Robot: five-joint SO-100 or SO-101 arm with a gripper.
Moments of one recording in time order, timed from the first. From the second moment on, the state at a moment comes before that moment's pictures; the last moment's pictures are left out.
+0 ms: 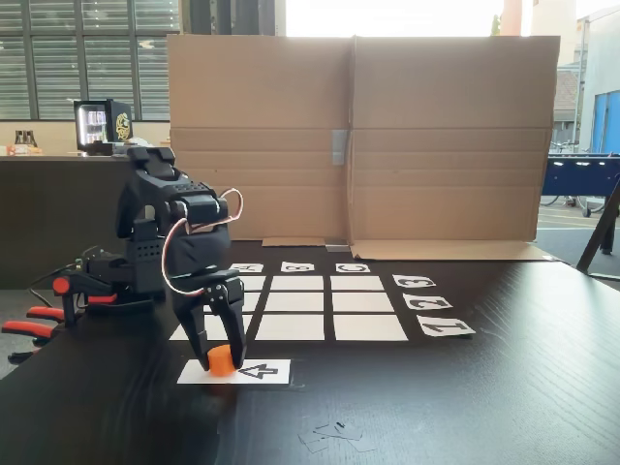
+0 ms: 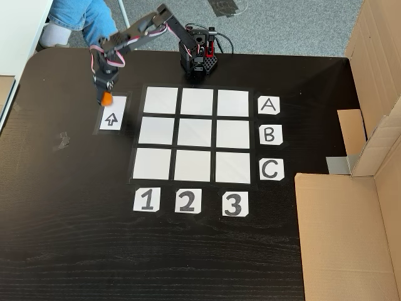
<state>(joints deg) 54.4 64.3 69.6 69.8 47.0</state>
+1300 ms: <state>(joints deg) 5.8 106.3 84.0 87.8 74.4</state>
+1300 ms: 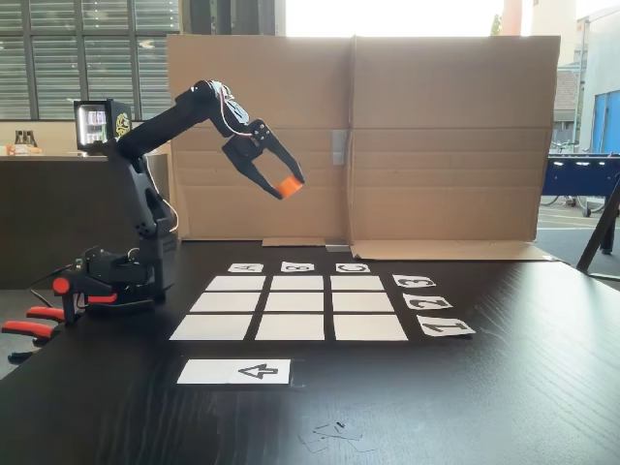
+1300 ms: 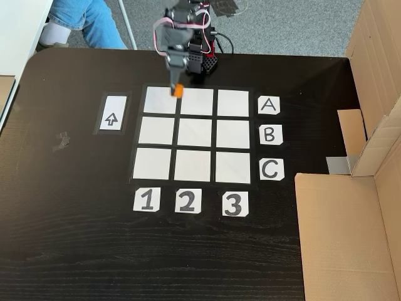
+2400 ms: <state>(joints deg) -2.9 81.9 97.1 71.2 82.9</state>
